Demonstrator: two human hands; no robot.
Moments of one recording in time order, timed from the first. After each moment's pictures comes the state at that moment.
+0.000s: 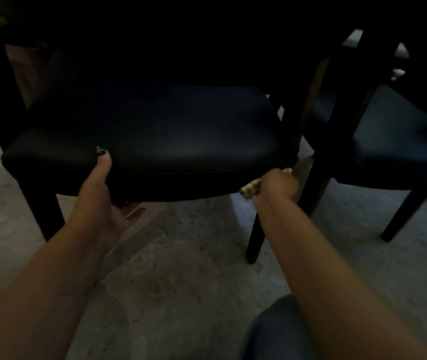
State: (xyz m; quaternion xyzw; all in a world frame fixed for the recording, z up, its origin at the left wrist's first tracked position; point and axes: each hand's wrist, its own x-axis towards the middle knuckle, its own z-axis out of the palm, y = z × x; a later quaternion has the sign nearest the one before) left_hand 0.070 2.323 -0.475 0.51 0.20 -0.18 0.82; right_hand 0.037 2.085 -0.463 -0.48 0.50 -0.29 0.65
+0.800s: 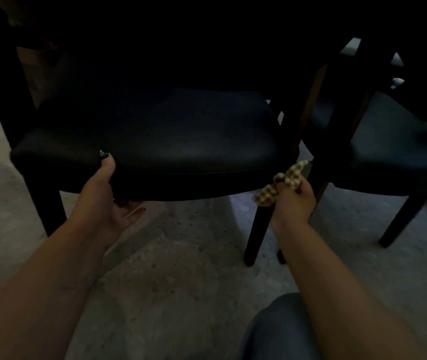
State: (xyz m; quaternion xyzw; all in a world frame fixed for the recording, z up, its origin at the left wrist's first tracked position) left_hand 0.067 2.324 -0.471 0.51 0.21 -0.18 0.82; right_hand 0.001 2.058 -0.488 -0.55 0.38 -0.36 0.64
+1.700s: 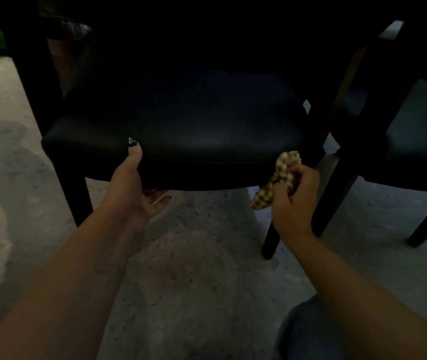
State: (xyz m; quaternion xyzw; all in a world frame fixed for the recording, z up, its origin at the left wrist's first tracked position) left_hand 0.063 2.320 -0.467 0.51 0.22 -0.18 0.81; right_hand -0.007 2.085 -0.517 -0.82 0.14 -0.41 0.38
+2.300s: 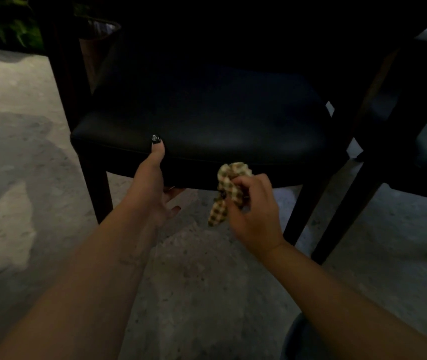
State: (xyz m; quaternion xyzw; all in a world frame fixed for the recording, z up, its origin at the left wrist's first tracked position) left_hand 0.062 2.323 -0.465 0.54 0.23 -0.20 0.79; right_hand 0.005 2.156 -0.530 -0.87 -0.08 -0.34 0.34
